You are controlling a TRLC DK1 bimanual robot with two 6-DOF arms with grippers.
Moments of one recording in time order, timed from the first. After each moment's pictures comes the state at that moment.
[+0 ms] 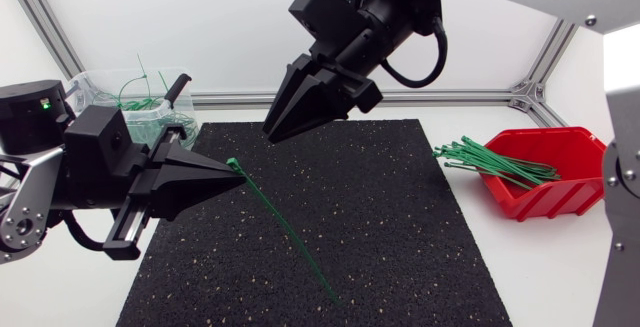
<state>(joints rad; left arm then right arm) -0.16 1.17 0.55 0.32 1.32 0.26 0.55 2.10 2.13 -1.58 -1.01 -1.25</state>
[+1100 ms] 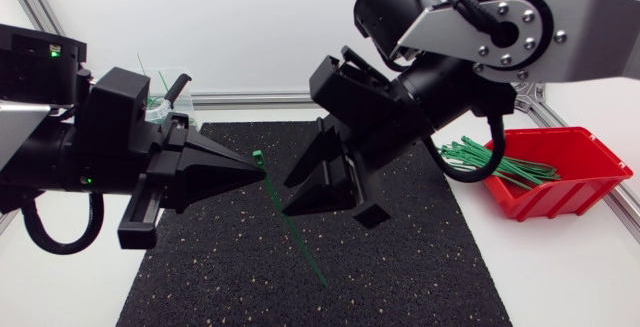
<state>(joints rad) -0.35 1.09 0.81 -0.33 0.99 0.38 0.70 1.53 1.31 -0.81 -0.70 -0.63</state>
